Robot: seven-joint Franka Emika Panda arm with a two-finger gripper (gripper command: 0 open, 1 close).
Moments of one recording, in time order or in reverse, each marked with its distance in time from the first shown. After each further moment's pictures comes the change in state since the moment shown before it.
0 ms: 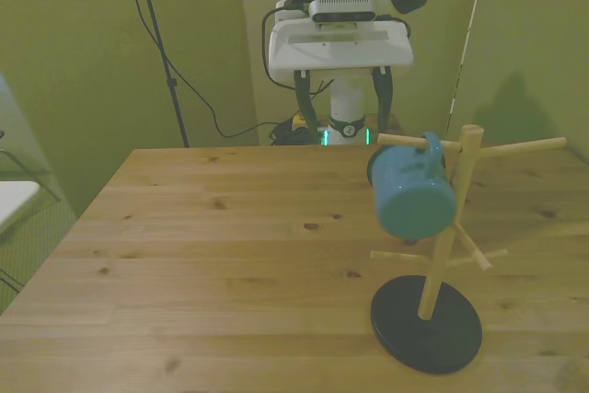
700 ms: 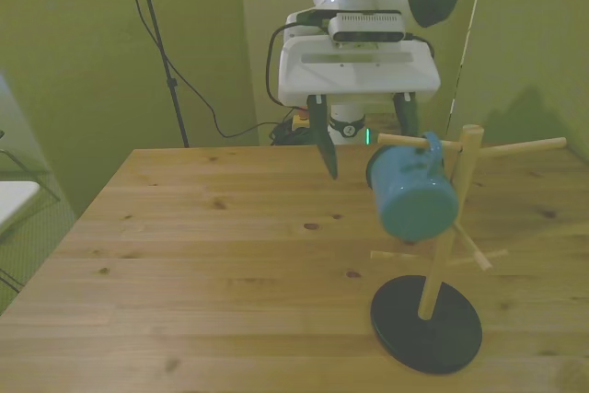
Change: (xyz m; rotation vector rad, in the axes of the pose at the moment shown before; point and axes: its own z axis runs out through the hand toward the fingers) arm 0.014 -0.044 0.052 0.027 -0.007 -0.056
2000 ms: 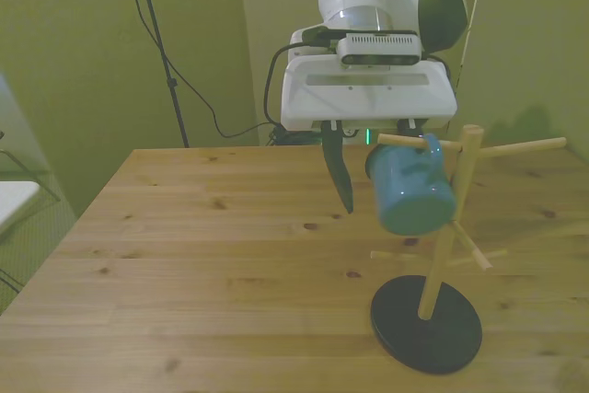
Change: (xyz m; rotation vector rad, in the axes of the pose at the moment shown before) arm 0.017 -0.004 0.043 -0.046 0.008 0.008
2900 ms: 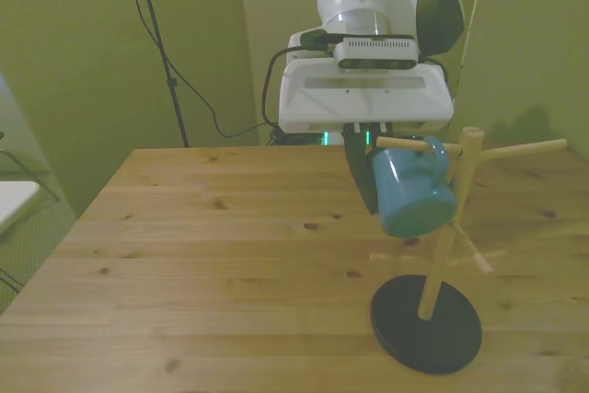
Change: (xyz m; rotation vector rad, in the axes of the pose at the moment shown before) arm 0.000 0.004 0.001 -0.014 -0.003 0.004
